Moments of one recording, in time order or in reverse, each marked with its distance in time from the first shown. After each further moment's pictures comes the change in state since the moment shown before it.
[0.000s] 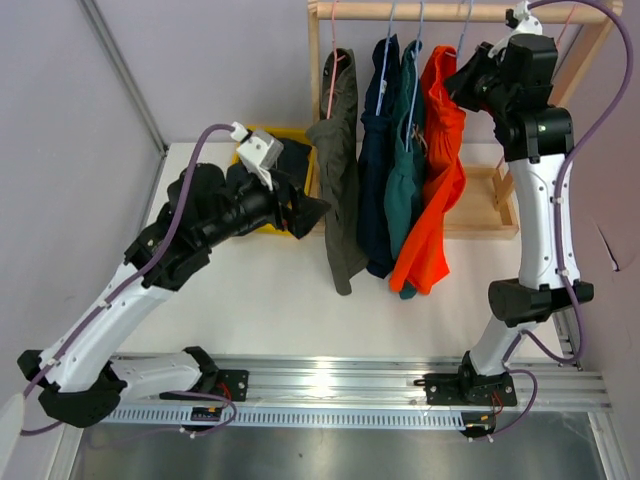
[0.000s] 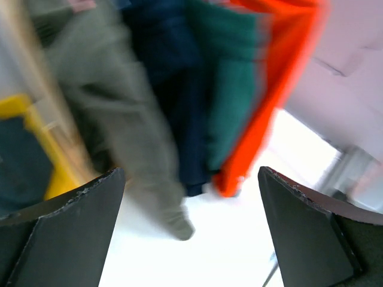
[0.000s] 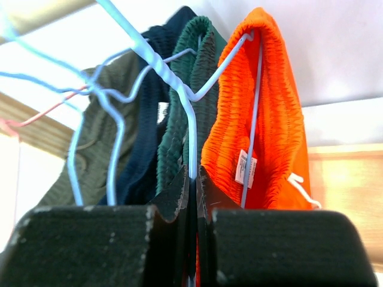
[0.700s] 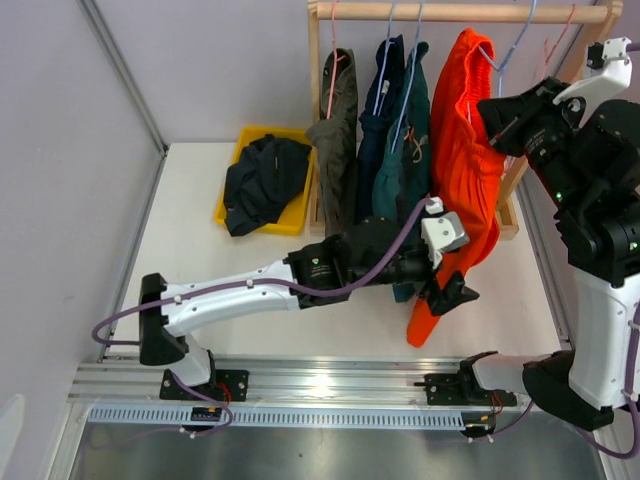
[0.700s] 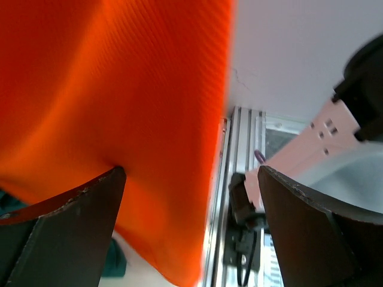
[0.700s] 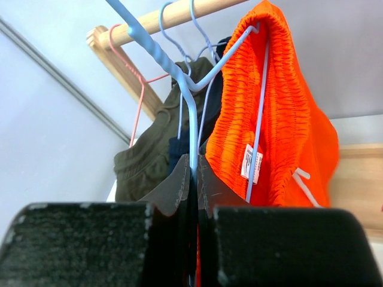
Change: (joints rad) left arm -0.579 0.505 0.172 0.364 0.013 0.093; right arm 0.169 -0.476 -0.199 -0.026 0.149 0.016
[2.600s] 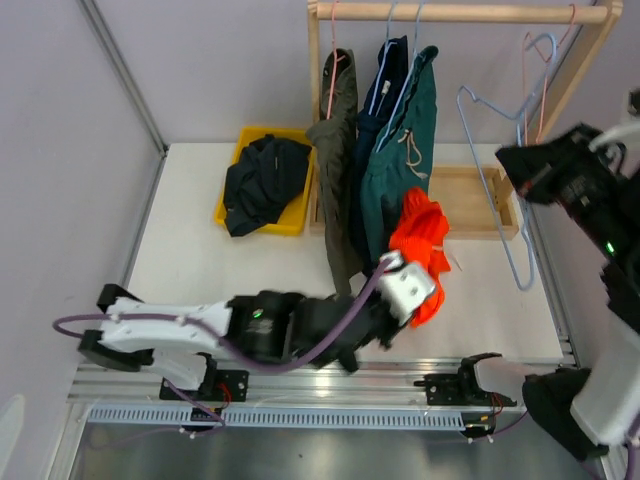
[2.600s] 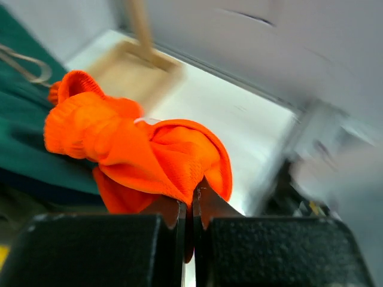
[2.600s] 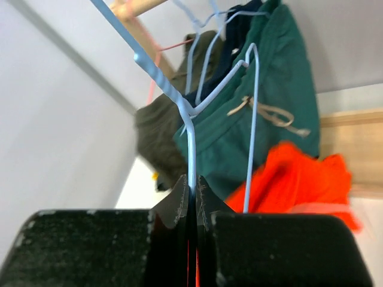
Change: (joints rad) left arm -0.238 -0.106 0.096 -0.325 -0.682 -0.030; right arm -0.122 -0.148 0.095 -0.353 -0.220 0.078
